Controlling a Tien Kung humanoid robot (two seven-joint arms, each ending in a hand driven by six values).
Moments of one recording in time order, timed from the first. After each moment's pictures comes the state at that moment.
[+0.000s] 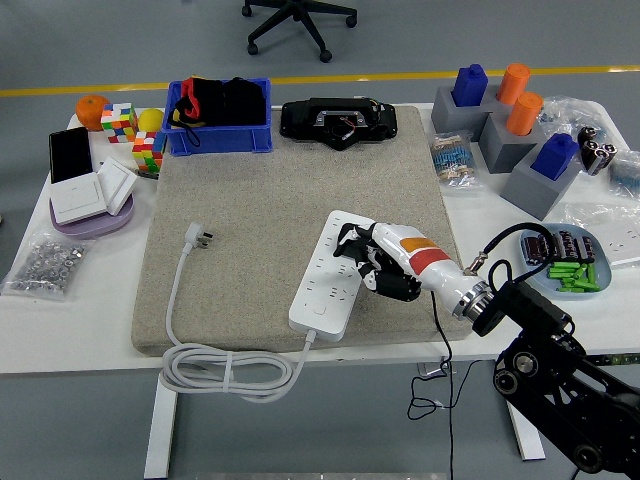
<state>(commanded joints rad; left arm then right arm) -0.16 0.05 -1.42 -0.18 1.80 -0.15 0.32 0.29 -0.19 0.91 1.44 -1.88 -0.10 0.08</state>
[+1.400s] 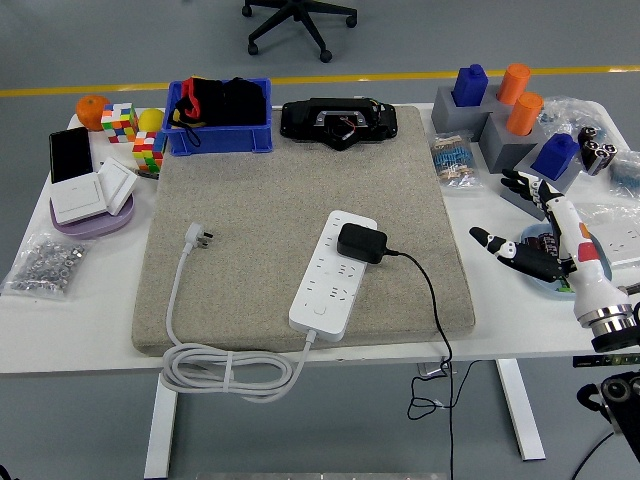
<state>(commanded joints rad) -0.17 0.04 -1.41 -0.18 1.80 -0.15 0.31 -0.03 -0.12 1.40 1.51 -1.66 -0.17 0.24</state>
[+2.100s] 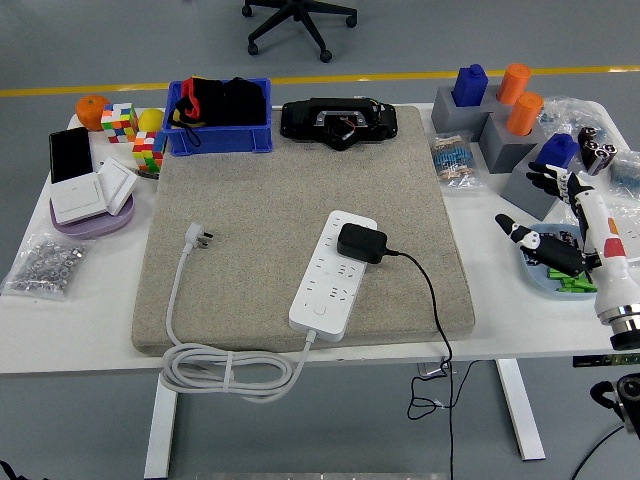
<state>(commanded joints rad) -0.18 0.03 -1.40 -0.18 1.79 -0.15 0.31 -0.05 -0.10 1.48 1.55 -1.69 -0.17 0.22</state>
